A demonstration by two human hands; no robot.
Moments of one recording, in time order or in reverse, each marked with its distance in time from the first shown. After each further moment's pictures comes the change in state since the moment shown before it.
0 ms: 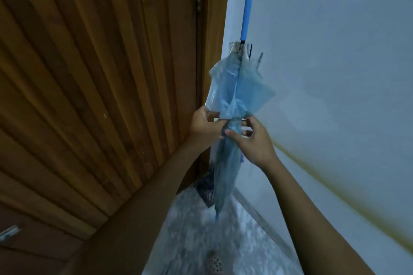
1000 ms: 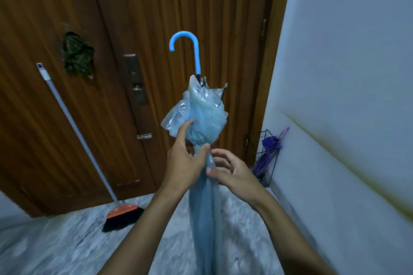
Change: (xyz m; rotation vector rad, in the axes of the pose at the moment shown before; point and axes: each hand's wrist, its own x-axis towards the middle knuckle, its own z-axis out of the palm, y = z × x) left_hand -0.565 0.010 -0.037 0.380 0.519 0.335; right_hand -0.483 -0.104 -0.052 0.399 -0.760 0.030
